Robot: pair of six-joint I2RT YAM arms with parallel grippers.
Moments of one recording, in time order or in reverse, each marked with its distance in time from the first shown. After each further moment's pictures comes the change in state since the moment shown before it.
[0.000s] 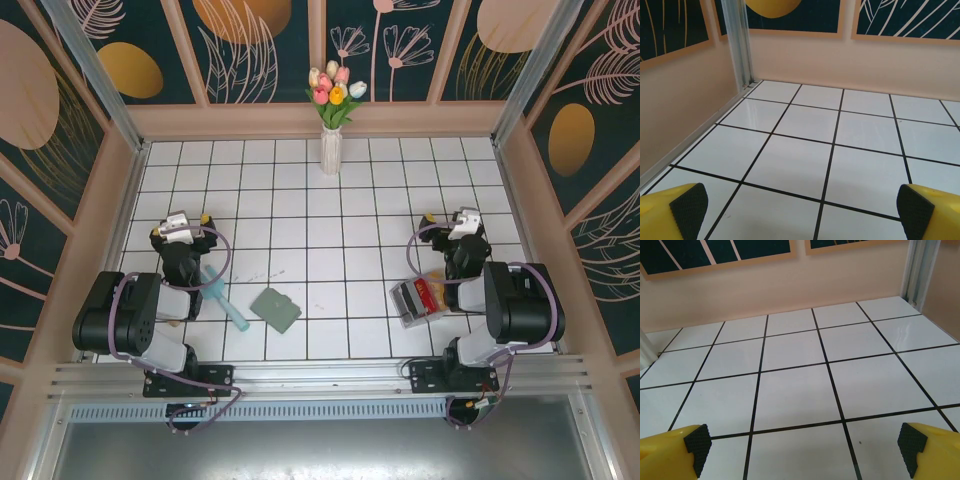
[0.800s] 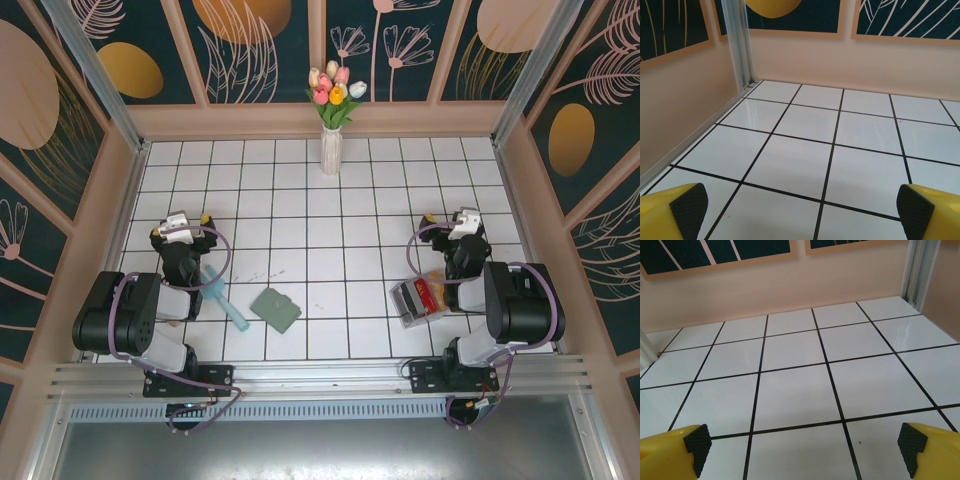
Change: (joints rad) left arm 0.000 0.000 0.000 0.000 0.000 0.000; right arm 0.000 0.000 0.000 0.000 -0.003 0.000
